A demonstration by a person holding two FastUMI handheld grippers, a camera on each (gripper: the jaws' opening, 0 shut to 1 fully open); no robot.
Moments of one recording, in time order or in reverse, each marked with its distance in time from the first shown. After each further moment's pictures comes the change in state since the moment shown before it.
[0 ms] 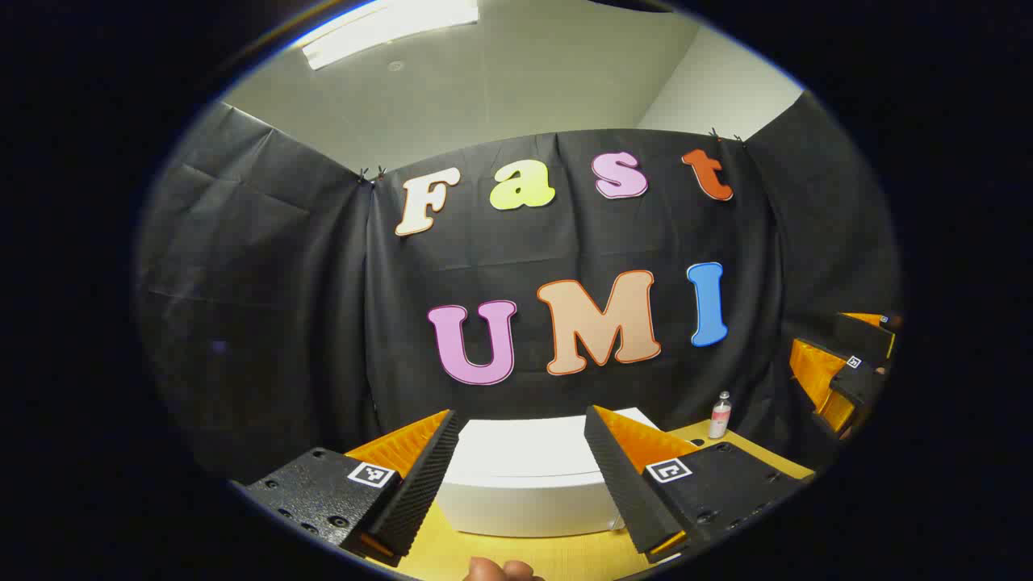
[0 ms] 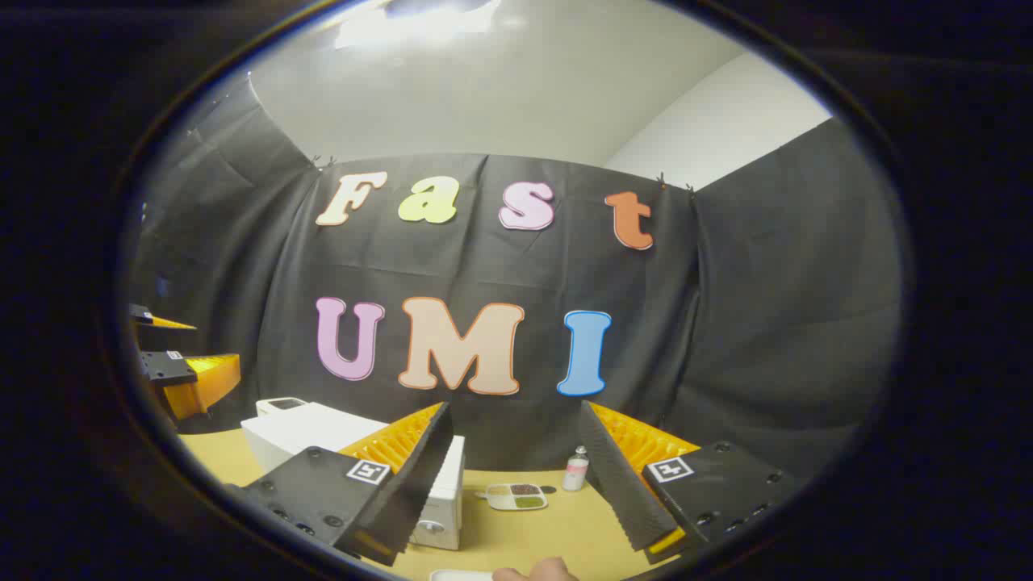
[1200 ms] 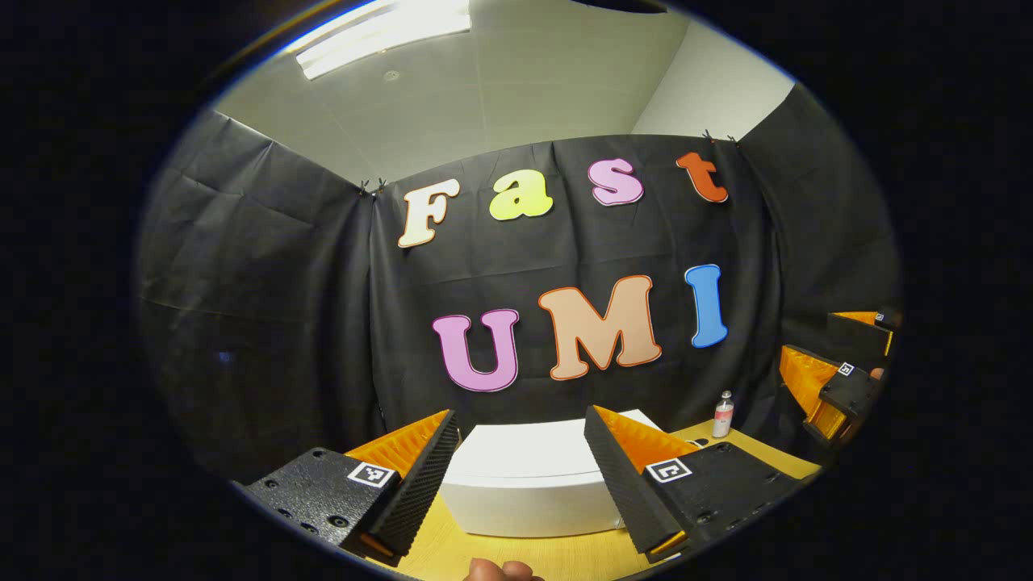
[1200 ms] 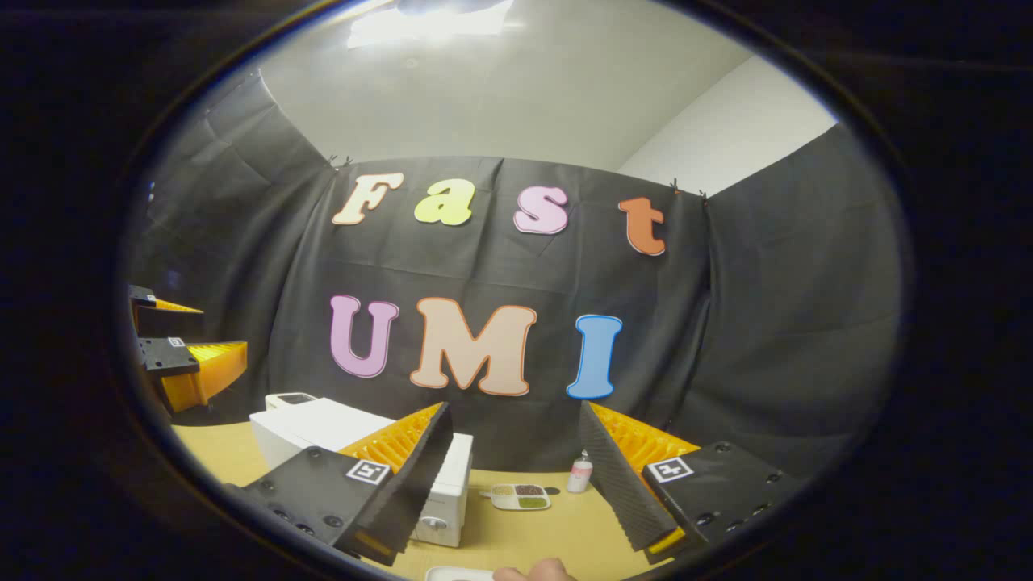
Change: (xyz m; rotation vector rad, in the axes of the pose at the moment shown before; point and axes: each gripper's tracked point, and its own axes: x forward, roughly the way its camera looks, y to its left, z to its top) left arm -0.017 0.002 0.013 0.028 -0.023 0.018; right arm -0.013 0.012 0.000 -0.020 -0.002 0.054
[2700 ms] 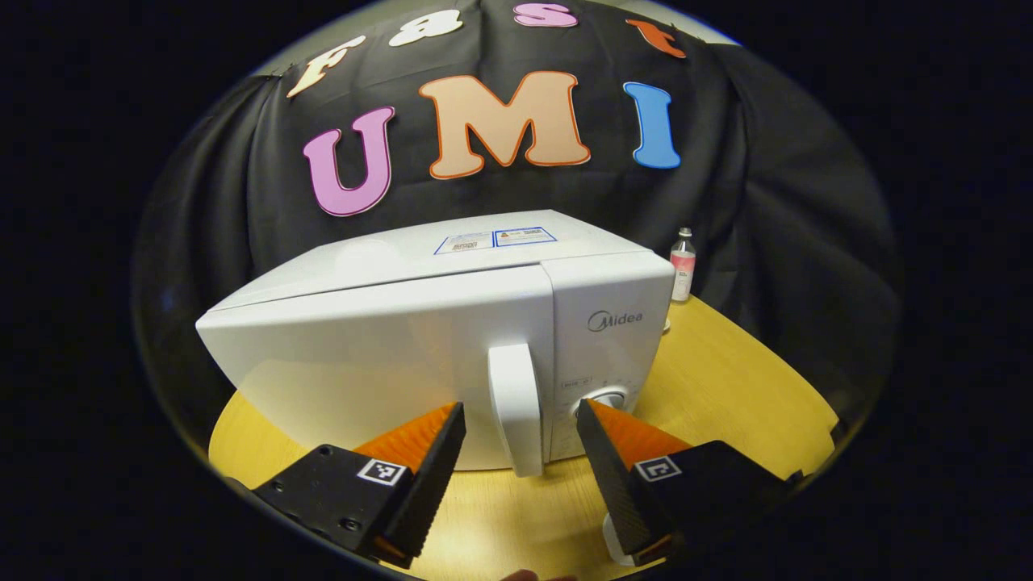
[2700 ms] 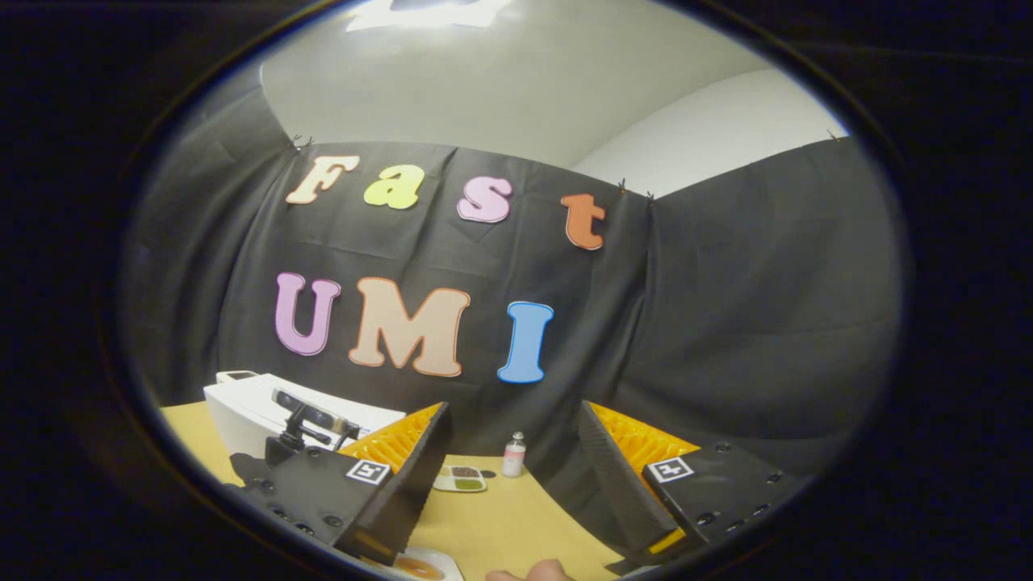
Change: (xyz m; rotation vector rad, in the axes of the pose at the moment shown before) left arm 0.089 -0.184 -0.312 -0.017 0.547 -0.262; right arm -0.048 -0.087 -0.010 -0.066 0.045 -0.211
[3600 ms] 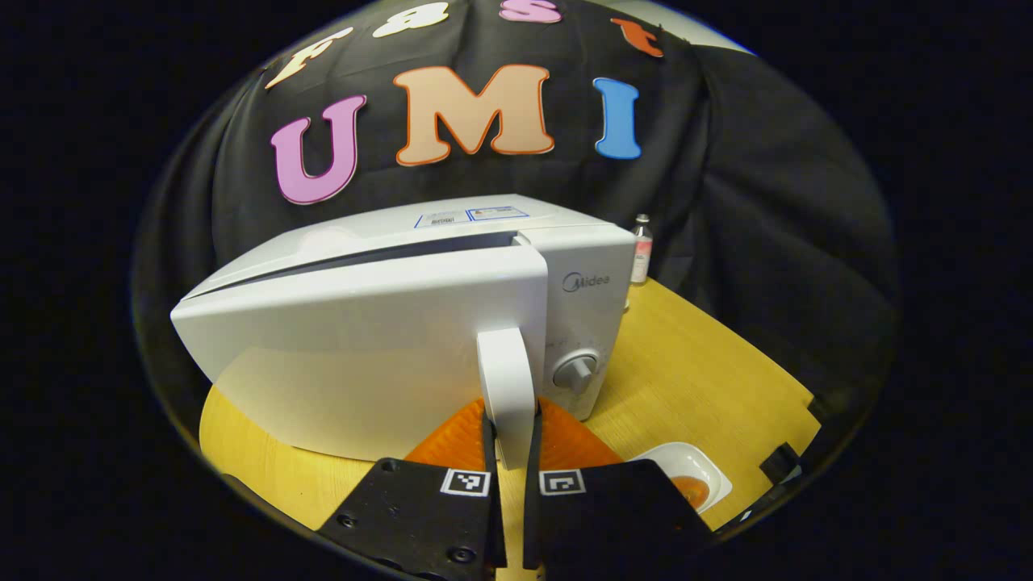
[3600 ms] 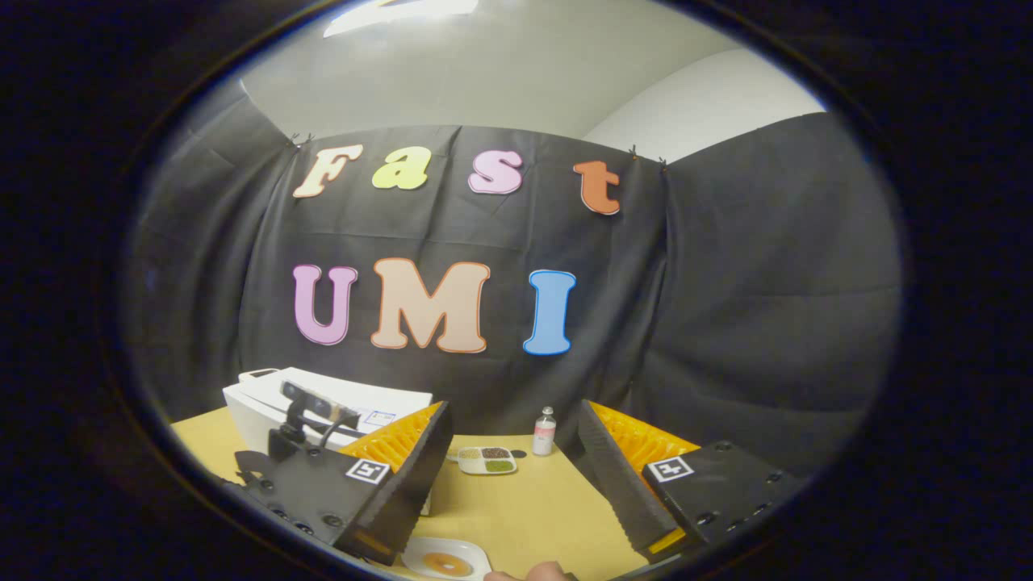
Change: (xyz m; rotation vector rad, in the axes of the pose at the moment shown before) left arm -0.044 -0.005 -0.022 0.040 0.003 -0.201; right arm 0.011 0.028 -0.038 0.070 0.097 0.079
